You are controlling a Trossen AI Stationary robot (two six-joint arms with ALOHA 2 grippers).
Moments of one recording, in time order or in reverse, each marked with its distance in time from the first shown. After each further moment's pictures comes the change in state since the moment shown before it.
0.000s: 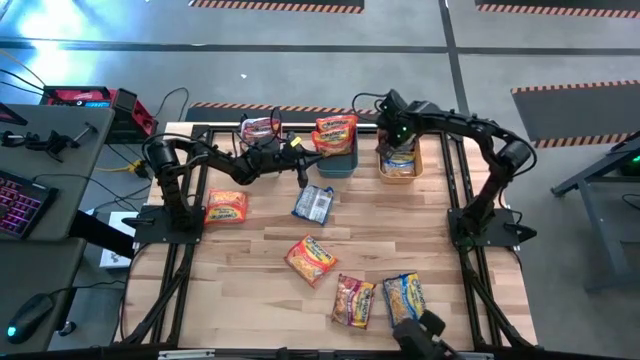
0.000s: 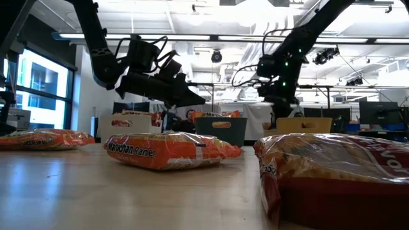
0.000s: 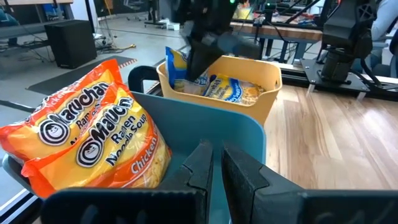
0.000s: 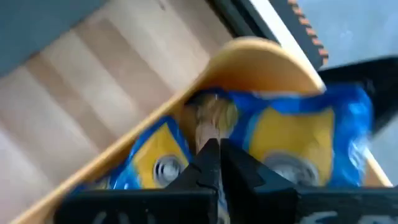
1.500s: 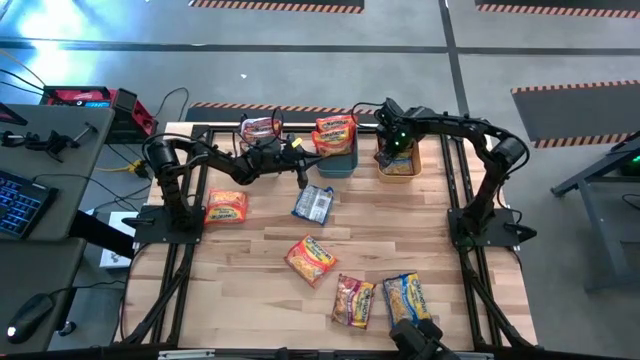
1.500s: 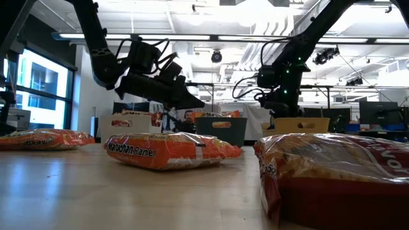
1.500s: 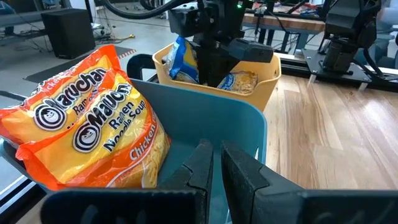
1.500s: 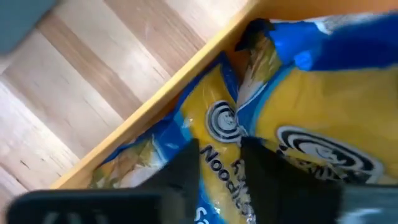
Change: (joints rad) left arm 0.000 0.000 0.000 -0.041 0.000 0.001; right arm 0.004 0.074 -0.049 -0.009 -0.094 0.095
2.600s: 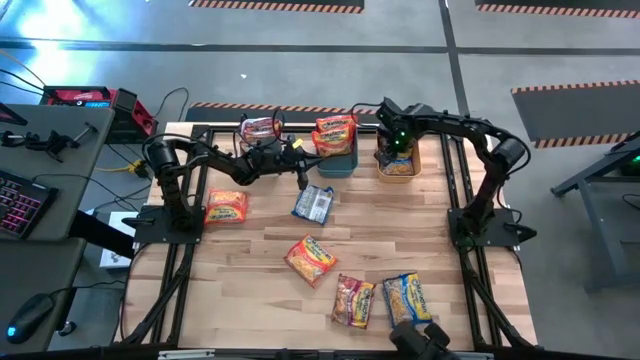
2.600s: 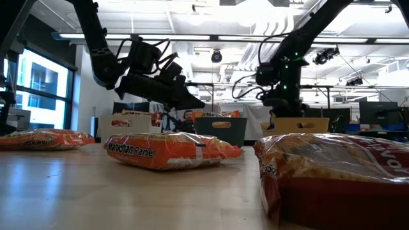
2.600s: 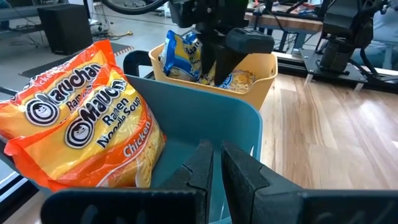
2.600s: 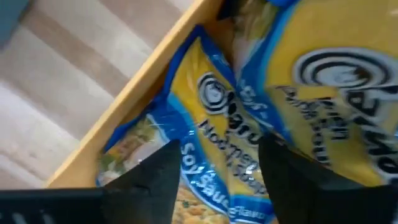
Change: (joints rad) left arm -0.006 0.000 0.000 -0.008 0.000 -0.017; right arm 0.018 -0.027 0.058 -0.148 0.043 0.141
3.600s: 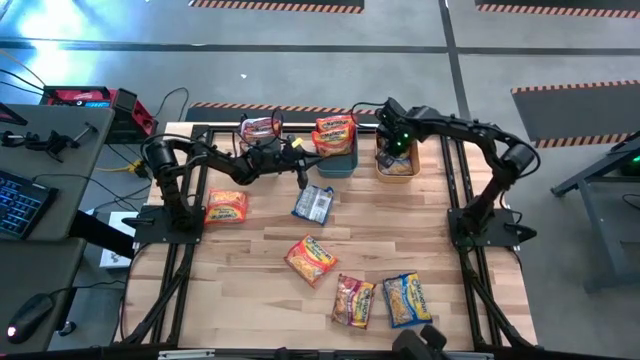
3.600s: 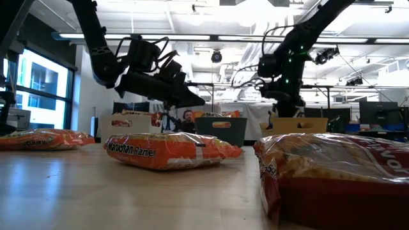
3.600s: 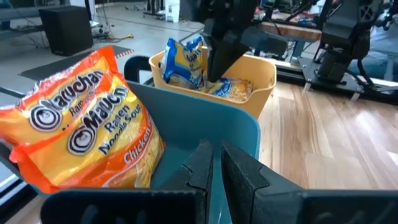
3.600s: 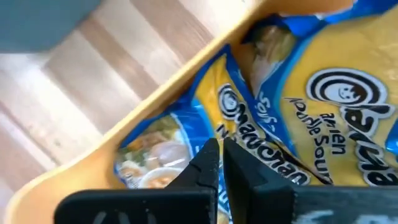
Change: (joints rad) left arm 0.002 -0.013 0.000 0.005 0.000 -0.030; right arm 0.023 -0.085 -0.052 0.072 -0.024 -0.116
